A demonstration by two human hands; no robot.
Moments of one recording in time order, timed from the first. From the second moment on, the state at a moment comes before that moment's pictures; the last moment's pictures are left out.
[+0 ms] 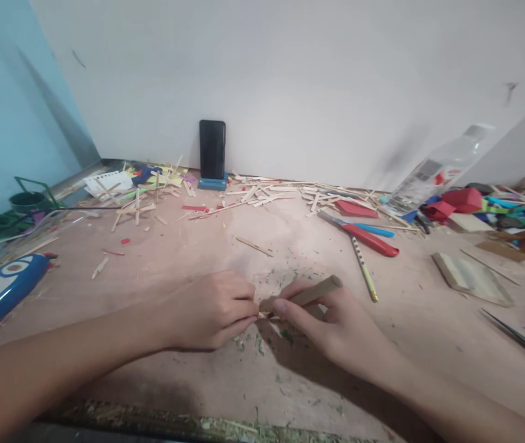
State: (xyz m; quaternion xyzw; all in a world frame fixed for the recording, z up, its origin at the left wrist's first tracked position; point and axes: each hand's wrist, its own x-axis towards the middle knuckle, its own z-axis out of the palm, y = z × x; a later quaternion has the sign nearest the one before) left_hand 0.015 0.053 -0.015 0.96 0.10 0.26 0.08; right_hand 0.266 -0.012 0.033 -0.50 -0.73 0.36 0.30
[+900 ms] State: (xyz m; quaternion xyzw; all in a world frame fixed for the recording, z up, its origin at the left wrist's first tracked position) left_hand 0.014 0.054 -0.015 0.96 0.08 0.26 0.08; right_hand 0.267 -0.011 0.030 -0.50 -0.74 0.35 0.30
